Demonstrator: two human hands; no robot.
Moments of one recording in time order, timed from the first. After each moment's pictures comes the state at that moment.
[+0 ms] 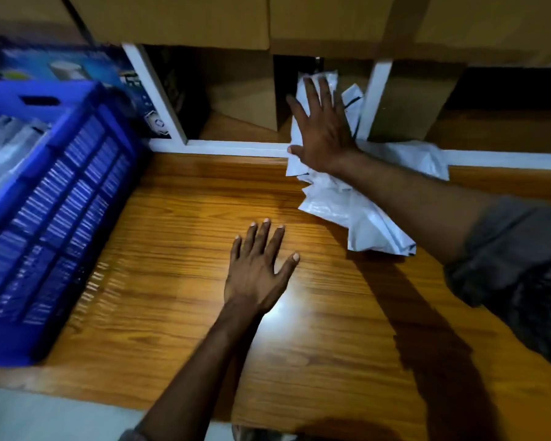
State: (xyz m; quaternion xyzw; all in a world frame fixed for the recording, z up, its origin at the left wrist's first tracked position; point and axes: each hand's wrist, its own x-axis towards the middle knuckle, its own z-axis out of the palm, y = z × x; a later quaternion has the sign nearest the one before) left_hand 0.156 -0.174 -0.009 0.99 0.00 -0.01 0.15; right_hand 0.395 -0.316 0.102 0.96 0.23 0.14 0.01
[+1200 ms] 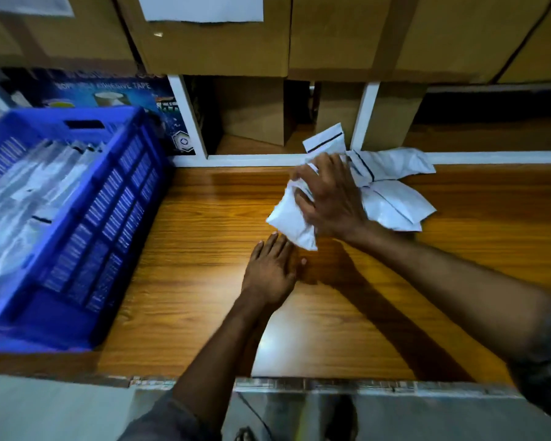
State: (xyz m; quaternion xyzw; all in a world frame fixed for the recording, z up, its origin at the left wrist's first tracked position) left_hand 0.121 -0.128 -0.015 0.98 -0.12 0.01 0.14; right_hand 0.197 -0.289 0.117 0.90 0.26 0.33 -0.15
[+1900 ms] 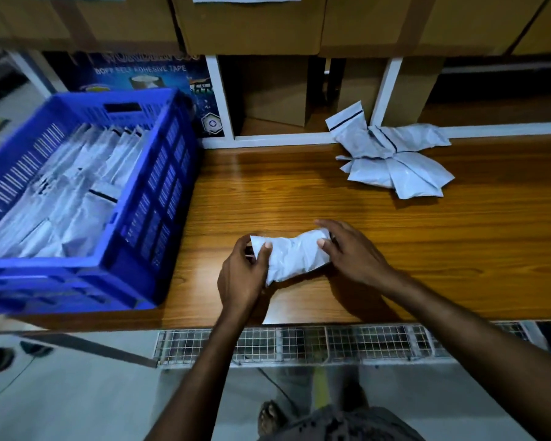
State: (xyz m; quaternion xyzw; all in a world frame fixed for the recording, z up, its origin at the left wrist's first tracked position) left_hand 0.007 -0.011 0.019 0.89 0.14 0.10 0.43; right_hand 0.048 -0.245 0.051 0.94 0.12 -0.03 -0.31
